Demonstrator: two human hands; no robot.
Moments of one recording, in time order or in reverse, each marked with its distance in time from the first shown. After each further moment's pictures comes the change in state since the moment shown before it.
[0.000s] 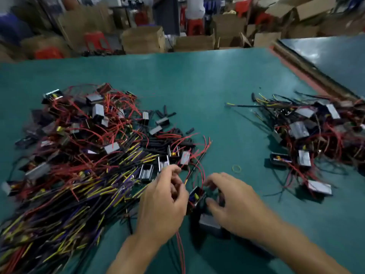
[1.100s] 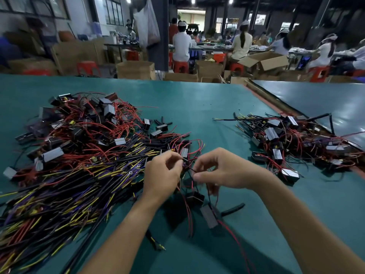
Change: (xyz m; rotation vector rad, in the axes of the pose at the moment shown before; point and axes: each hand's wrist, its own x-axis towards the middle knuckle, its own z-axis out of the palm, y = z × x) left_hand 0.017 -0.015 -0.004 -0.286 0.060 0.012; right_hand 0.007 -0.041 -0.032 0.458 -0.237 -0.112
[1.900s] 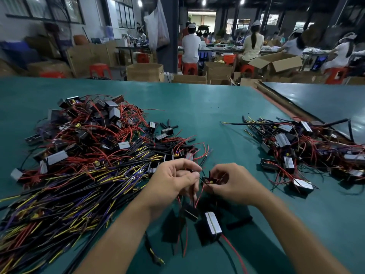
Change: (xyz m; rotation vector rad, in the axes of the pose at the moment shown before) left_hand -0.011 0.034 -0.020 -0.588 -0.479 -0.189; right_hand 0.007 0.052 0.000 -0.375 0.334 0.103
